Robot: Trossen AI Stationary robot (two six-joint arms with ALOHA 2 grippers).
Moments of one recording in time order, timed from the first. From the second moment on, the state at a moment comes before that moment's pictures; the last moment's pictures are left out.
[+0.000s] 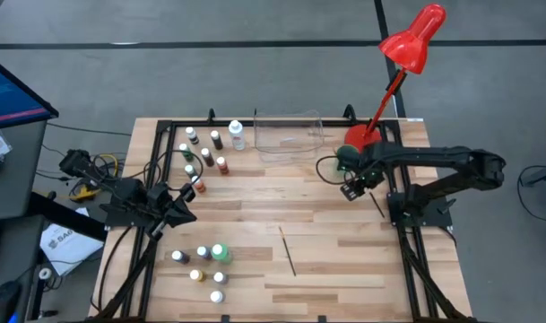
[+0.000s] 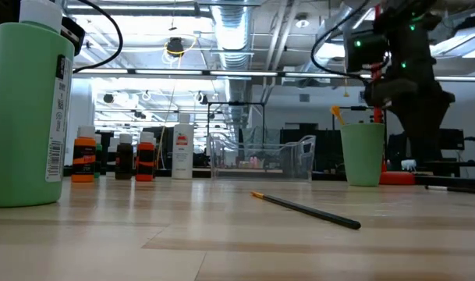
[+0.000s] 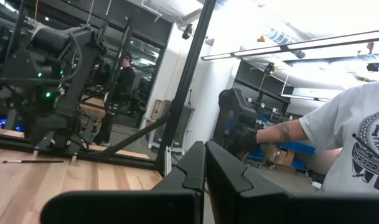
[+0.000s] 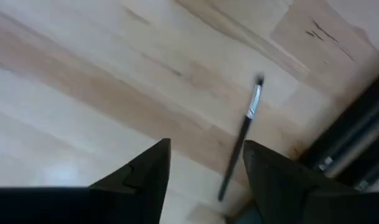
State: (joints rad) left arm -0.48 0.21 0.01 0.53 -0.13 -0.28; right arm -0.29 1.28 0.83 -1.17 0.03 0.70
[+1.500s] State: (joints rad) left arm -0.48 0.21 0.01 0.53 -0.13 -0.28; right arm -0.39 1.26 0.75 -0.98 0.11 0.72
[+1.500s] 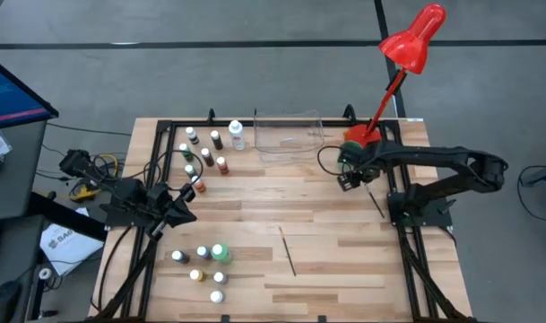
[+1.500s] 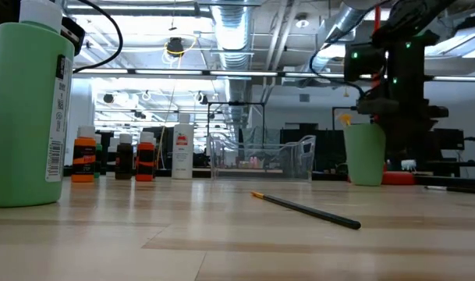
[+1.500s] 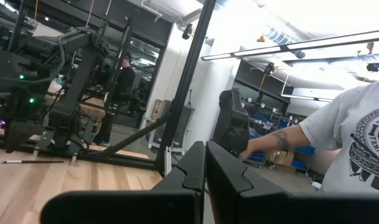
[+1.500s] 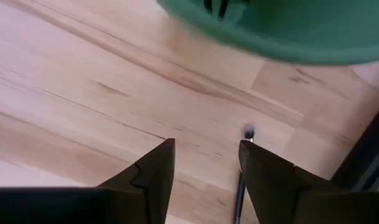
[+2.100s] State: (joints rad) left arm -0.48 0.21 0.01 0.53 -0.13 -0.28; right arm -0.09 0.92 0.61 -1.02 0.46 1.12
